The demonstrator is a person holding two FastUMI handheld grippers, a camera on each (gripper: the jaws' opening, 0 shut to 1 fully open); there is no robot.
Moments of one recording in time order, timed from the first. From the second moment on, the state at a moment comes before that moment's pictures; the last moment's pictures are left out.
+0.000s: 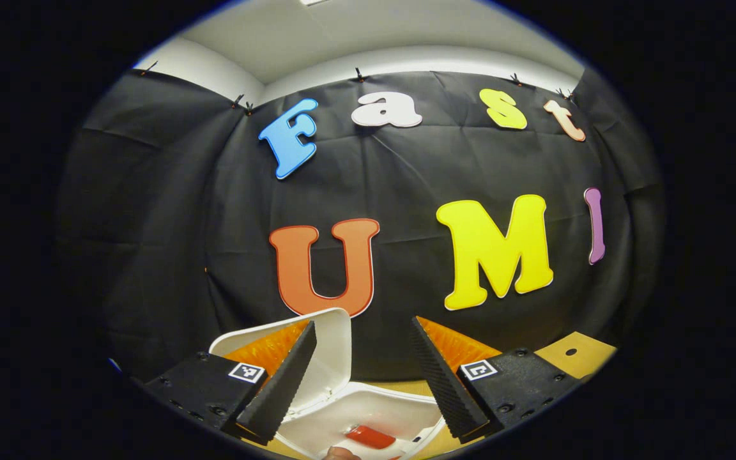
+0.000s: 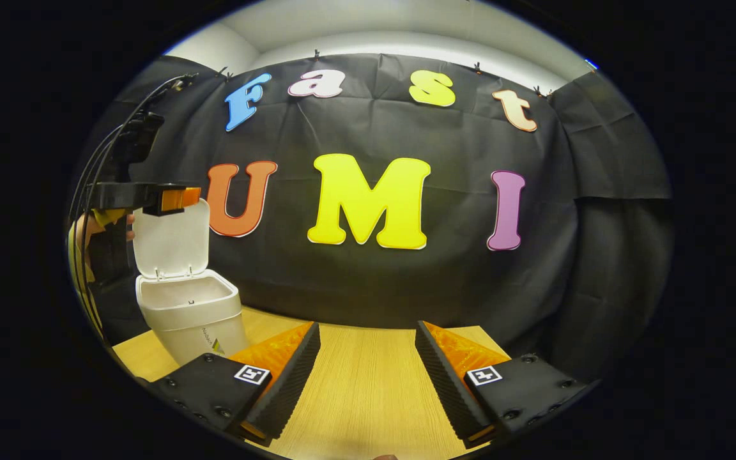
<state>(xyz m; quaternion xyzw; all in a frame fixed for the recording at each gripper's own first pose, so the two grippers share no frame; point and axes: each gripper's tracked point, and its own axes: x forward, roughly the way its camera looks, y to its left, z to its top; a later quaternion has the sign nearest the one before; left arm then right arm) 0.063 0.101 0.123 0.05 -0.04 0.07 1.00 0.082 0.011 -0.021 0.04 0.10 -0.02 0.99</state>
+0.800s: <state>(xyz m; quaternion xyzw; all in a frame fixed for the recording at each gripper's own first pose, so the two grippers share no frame) 0.103 0.187 0.124 -0.01 0.00 0.15 0.99 0.084 0.007 -0.032 0.07 0.12 -0.02 0.99</state>
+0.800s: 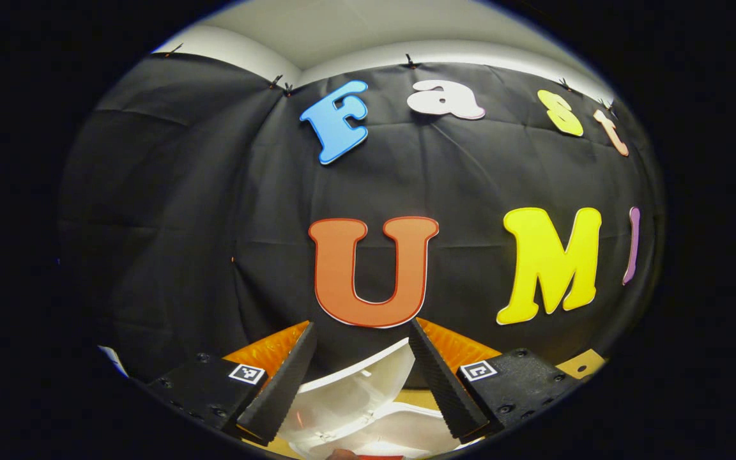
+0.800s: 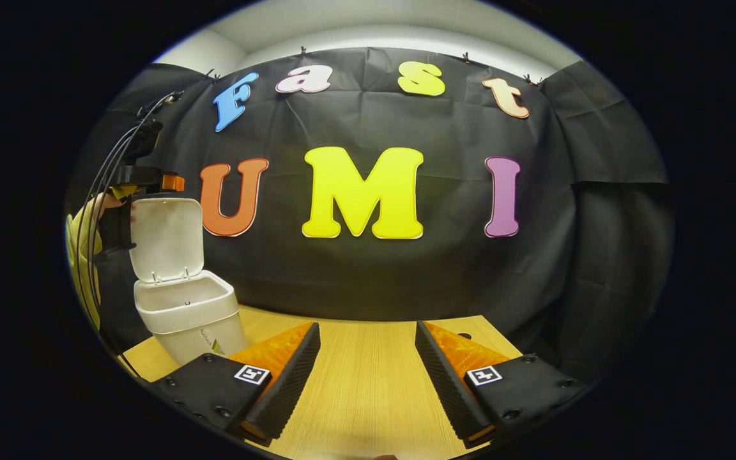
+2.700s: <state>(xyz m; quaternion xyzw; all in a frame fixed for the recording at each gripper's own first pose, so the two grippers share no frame) 0.041 0.058 -0.039 -0.06 0.19 0.13 0.97 0.068 -0.010 -0.052 0.11 0.15 0.08 0.98</state>
